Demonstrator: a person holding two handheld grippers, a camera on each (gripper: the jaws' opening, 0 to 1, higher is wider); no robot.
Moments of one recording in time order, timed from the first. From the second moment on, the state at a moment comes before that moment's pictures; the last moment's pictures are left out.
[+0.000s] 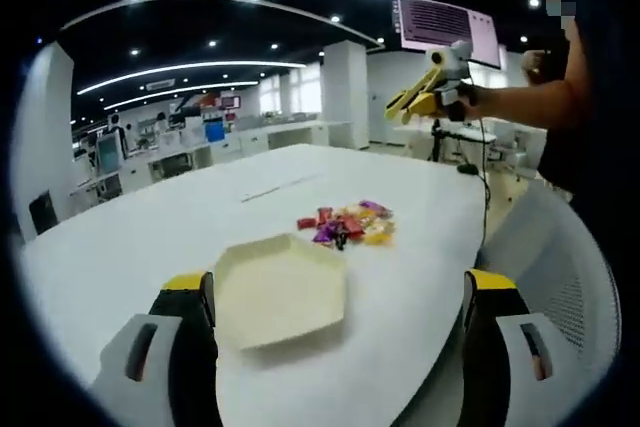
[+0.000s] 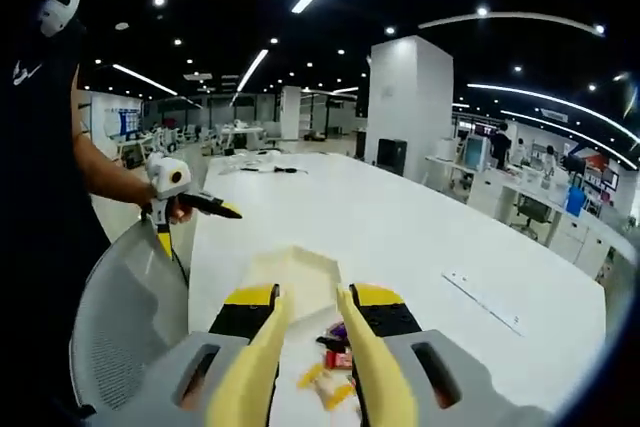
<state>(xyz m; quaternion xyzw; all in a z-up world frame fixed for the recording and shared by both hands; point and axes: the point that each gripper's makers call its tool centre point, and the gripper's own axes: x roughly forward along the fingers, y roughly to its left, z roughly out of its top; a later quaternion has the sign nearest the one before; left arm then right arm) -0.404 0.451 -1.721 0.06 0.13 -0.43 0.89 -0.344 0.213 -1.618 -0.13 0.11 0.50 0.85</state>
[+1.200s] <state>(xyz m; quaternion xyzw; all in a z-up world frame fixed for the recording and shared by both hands) -0.407 0.446 -1.734 0.07 0.14 -0.42 0.90 -0.329 0.206 -1.725 -0.21 0.21 0.53 0.79</state>
